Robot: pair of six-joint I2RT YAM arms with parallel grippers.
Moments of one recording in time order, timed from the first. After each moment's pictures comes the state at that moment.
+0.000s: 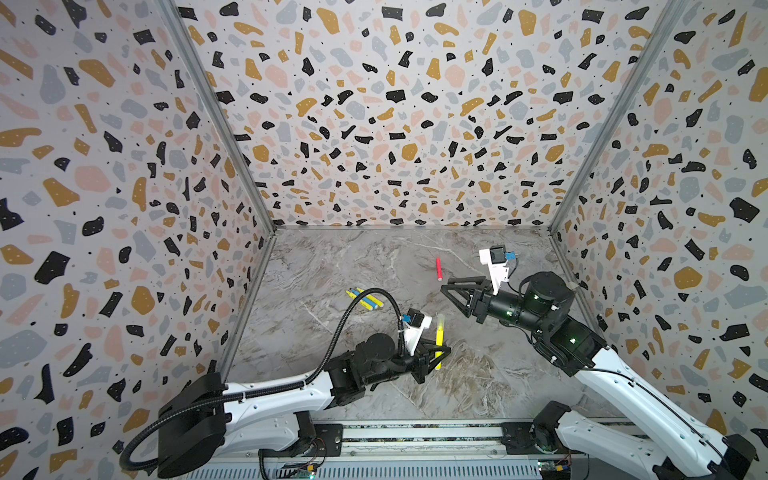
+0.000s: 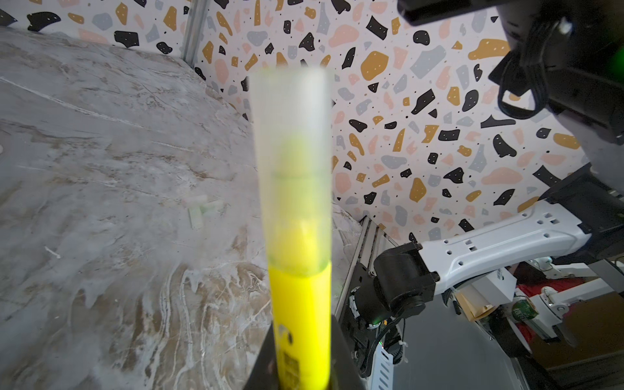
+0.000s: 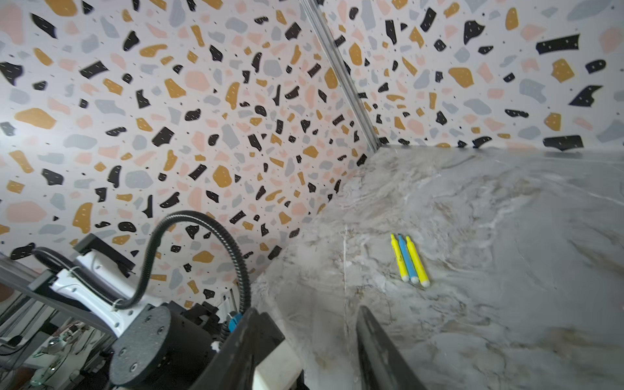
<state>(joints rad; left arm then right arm) -1.11 1.12 0.51 0.44 0.13 -0.56 0.70 0.93 0.93 -0.12 -0.41 0.51</state>
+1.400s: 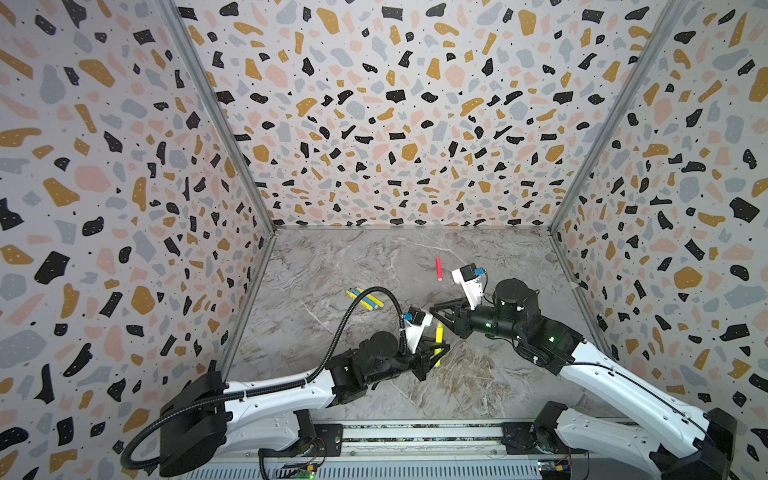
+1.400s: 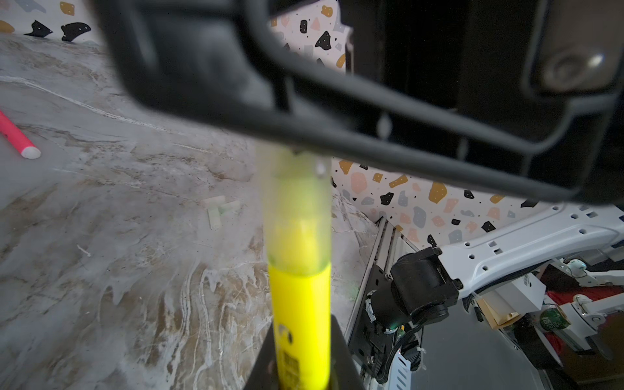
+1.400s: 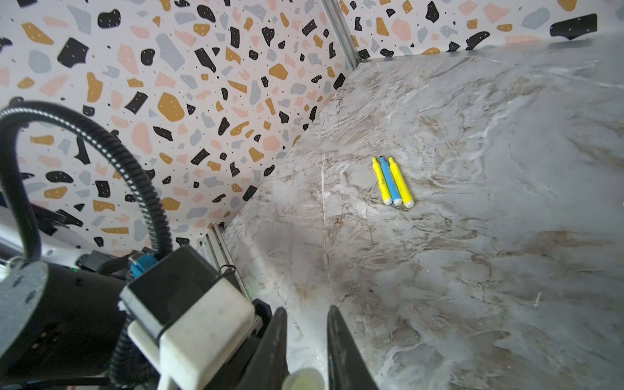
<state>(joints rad) -1.11 1.13 0.54 0.40 0.09 -0.54 0.79 1.00 0.88 -0.22 -0.35 0.48</state>
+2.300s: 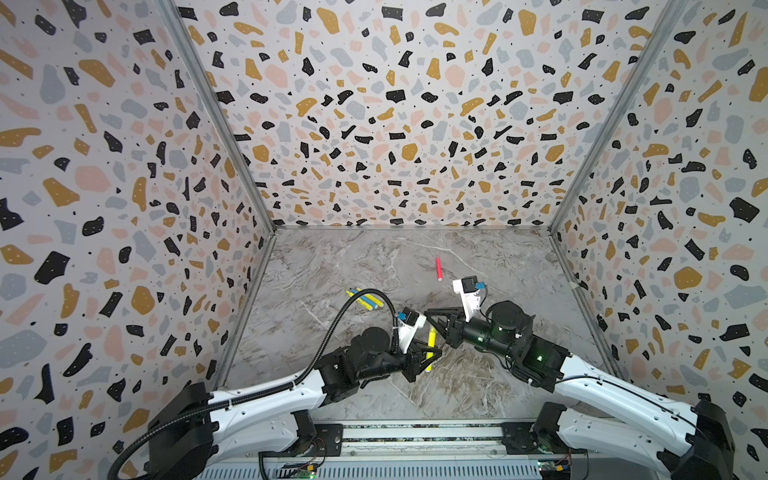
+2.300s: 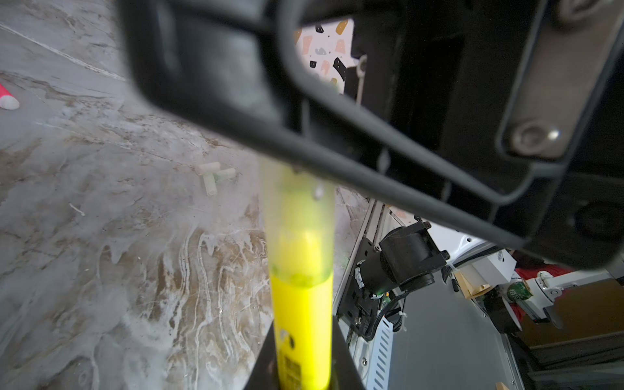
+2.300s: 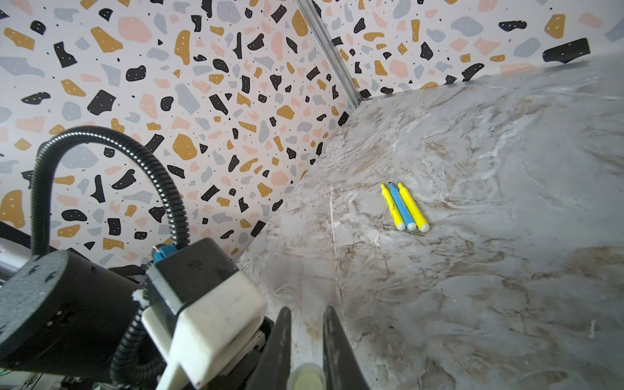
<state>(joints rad) -1.02 1.05 0.52 0.27 0.25 -0.58 0.94 0.97 0.67 0.10 -0.15 0.61</state>
